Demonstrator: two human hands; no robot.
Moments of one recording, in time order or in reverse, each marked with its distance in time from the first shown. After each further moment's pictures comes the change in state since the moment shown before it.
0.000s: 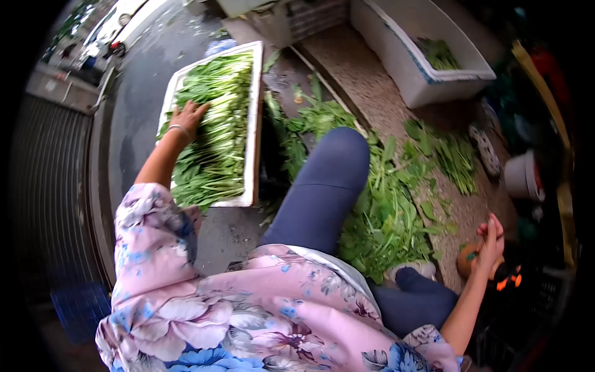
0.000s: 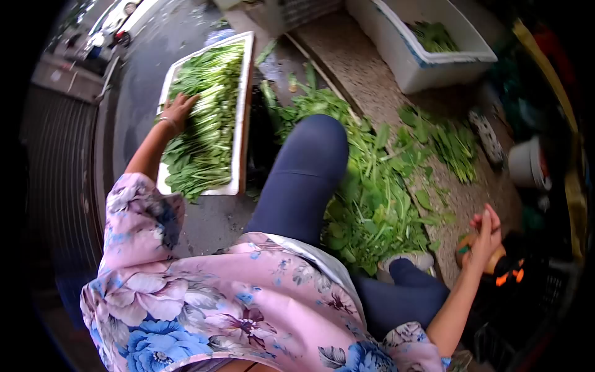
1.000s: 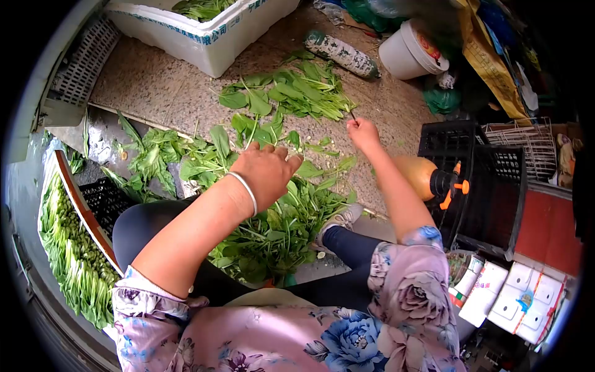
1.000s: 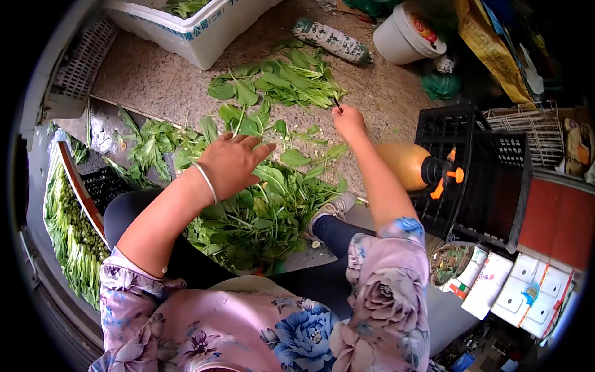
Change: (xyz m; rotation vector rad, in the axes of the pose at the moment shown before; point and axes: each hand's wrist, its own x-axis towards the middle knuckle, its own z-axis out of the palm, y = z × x) left_hand -0.002 0.479 -0.199 -0.178 0.075 1.319; right_hand 0.174 0.157 0.001 -0.854 -0.160 0.271
